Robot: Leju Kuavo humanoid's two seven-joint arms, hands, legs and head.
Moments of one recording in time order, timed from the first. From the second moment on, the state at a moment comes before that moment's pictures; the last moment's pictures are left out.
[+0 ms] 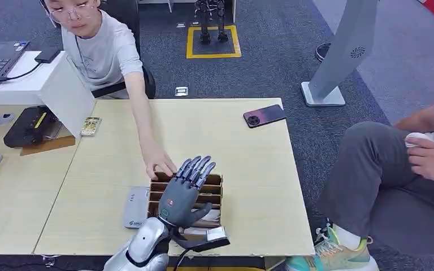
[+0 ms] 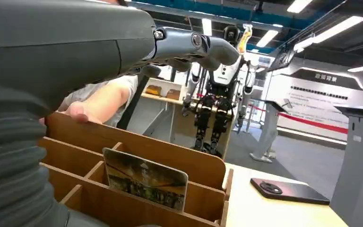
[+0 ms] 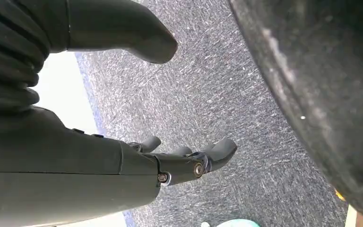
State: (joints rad) left arm -0.25 -0.02 -0.78 -1.21 -1.24 0.57 -0.06; right arm 0.00 0.08 -0.28 -0.19 1.50 -0.12 0.04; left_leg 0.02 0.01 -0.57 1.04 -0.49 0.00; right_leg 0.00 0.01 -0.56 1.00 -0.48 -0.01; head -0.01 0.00
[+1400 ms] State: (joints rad) left arm -0.25 -0.01 -0.78 -1.21 -1.22 0.55 -0.07; right arm 0.00 0.08 -0.28 -0.19 1.50 -0.12 0.04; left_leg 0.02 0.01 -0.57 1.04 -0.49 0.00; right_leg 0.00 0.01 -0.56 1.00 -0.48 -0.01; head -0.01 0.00
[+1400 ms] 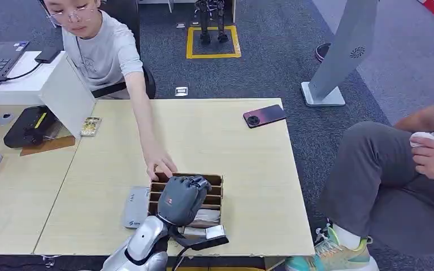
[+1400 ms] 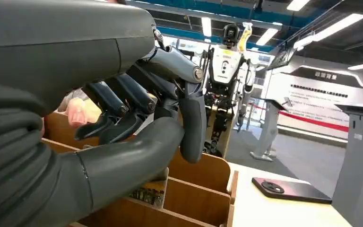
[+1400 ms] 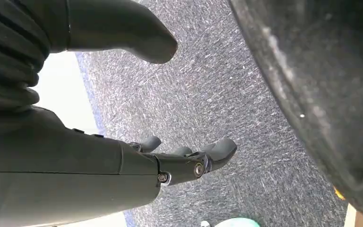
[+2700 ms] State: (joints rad) left arm -0.25 -0.01 -0.78 -1.21 -1.17 0.56 -0.11; right arm 0.00 0.08 -0.27 -0.19 1.50 -0.12 0.04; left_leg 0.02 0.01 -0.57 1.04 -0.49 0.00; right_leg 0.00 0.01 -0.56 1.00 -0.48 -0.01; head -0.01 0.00
